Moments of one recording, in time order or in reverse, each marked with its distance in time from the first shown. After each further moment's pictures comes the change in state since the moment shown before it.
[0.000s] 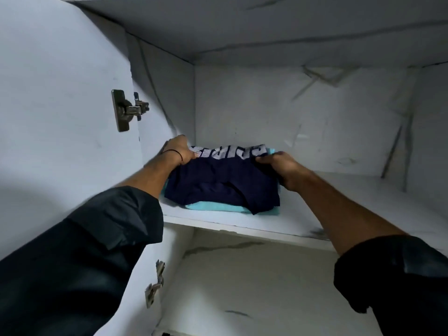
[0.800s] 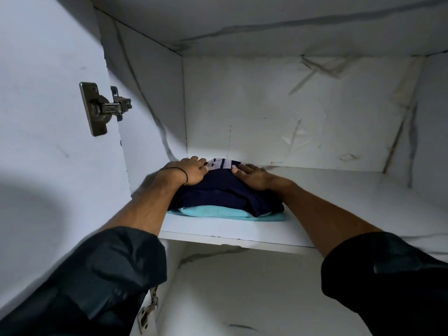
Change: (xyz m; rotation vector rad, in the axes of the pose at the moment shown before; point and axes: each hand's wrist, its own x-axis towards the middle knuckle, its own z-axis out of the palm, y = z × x) left_hand 0.021 -0.007 0.056 0.232 -0.346 0.191; right_hand 0.054 0.038 0.037 -0.996 -0.184 -0.099
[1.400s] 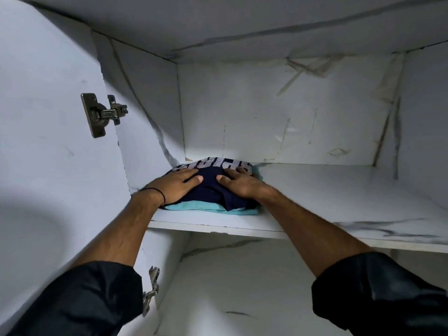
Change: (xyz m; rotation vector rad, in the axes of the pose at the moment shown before) left_hand -0.065 -0.016 0.015 -0.017 0.060 0.096; right_hand -0.028 -0.013 0.022 0.038 0.006 0.038
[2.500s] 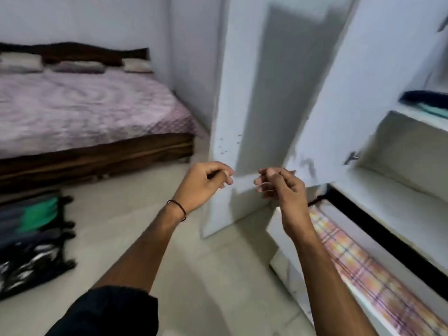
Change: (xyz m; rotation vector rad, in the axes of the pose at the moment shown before) left_hand -0.734 -0.017 0.069 -0.667 0.751 -0.505; right_hand -0.550 -0.198 0.268 1.129 -0.472 -0.551
